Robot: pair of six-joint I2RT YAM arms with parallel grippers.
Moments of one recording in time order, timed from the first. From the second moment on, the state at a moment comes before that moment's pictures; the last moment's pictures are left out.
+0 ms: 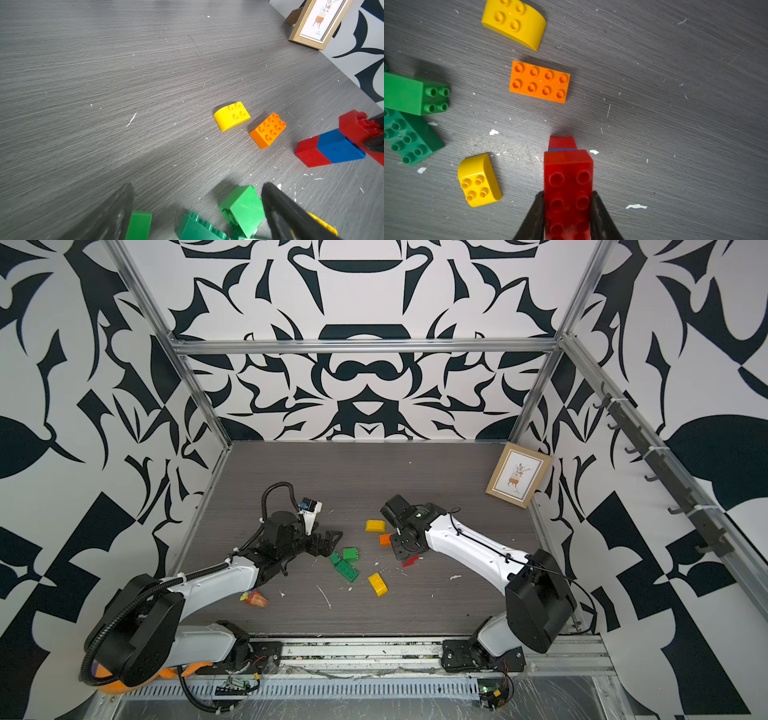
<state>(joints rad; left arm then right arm) -0.51 1.32 0.49 0.29 0.21 -0.19 0.71 1.49 1.12 -0.94 0.16 0.36</state>
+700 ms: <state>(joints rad) -0.51 1.32 0.49 0.29 0.20 -0.19 0.72 1.53 1.15 -0.96 0.16 0.37</state>
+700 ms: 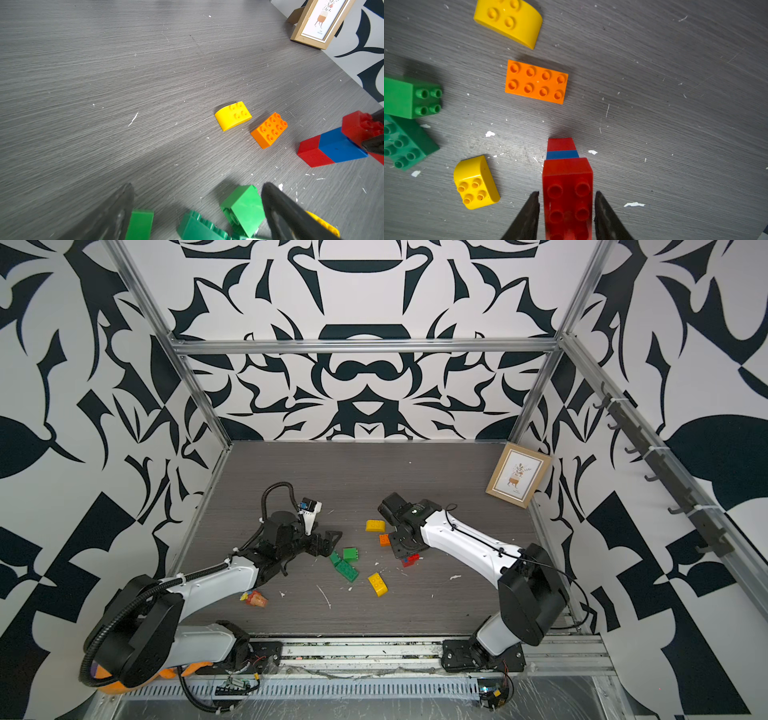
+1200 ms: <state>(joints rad) -0.51 1.31 0.49 0.29 0.20 -0.19 0.72 1.48 1.15 -0.96 0.16 0.37</state>
